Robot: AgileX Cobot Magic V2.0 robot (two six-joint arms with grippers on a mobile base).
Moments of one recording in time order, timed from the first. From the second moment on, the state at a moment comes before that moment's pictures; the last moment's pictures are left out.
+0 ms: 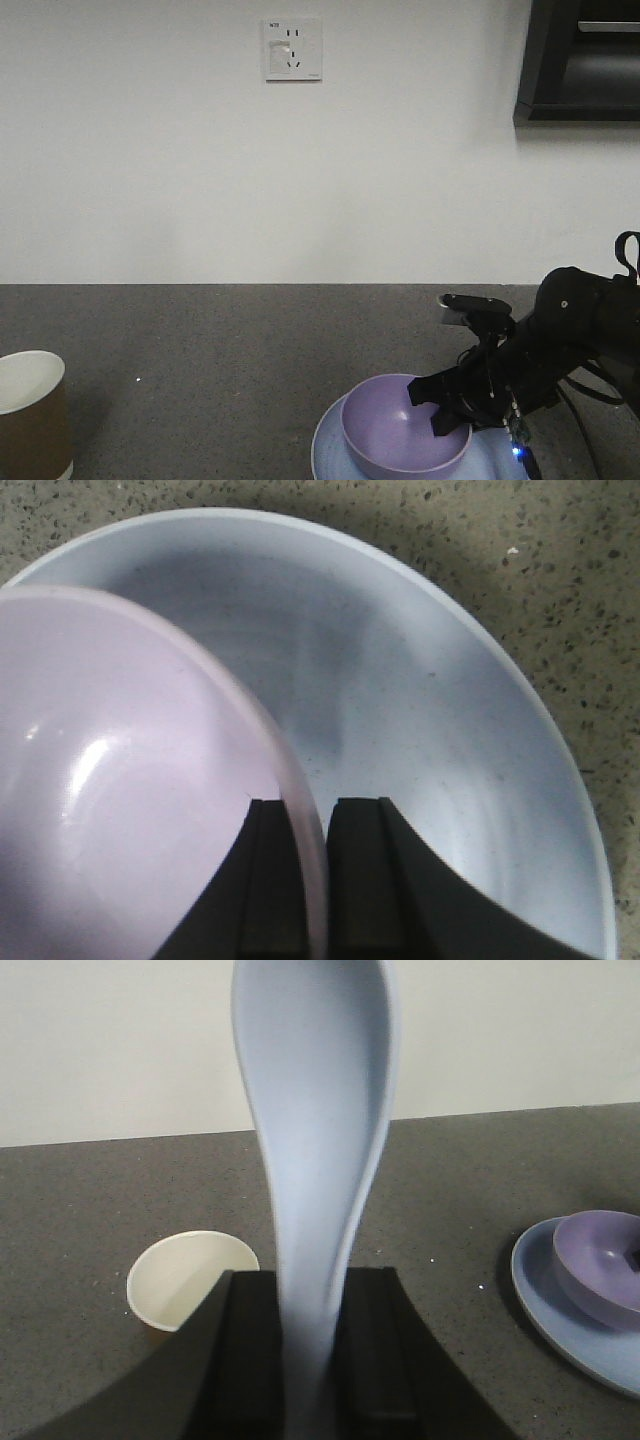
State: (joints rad) left arm -0.11 0.64 -0.94 -0.22 0.72 0.11; right arm 0.16 1.83 -1.38 0.35 0.85 -0.18
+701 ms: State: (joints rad) left arm -0.11 0.64 -0.94 -0.22 0.75 0.11; right arm 0.16 1.72 -1.38 0.33 0.85 -0.20
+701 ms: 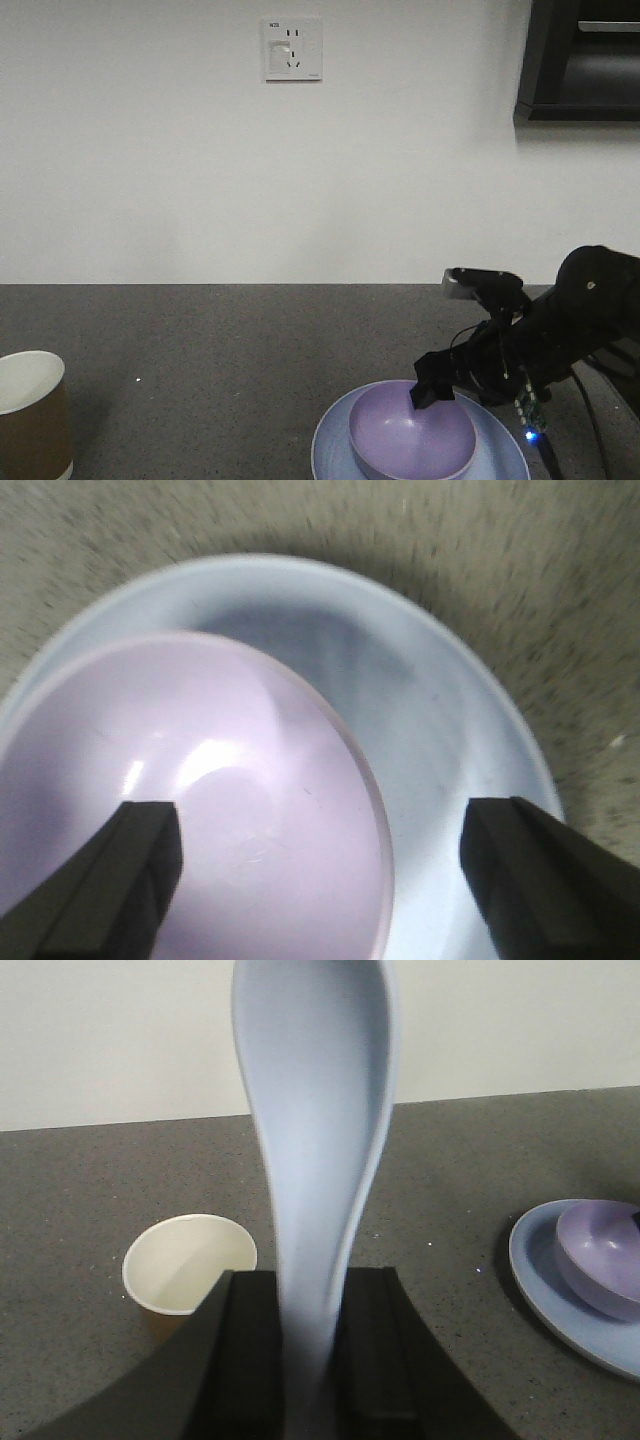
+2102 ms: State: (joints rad) left arm -0.61 2.01 -1.96 -0.44 1.25 0.22; right arm 0.16 1.06 -1.38 0.10 0.99 -0.13
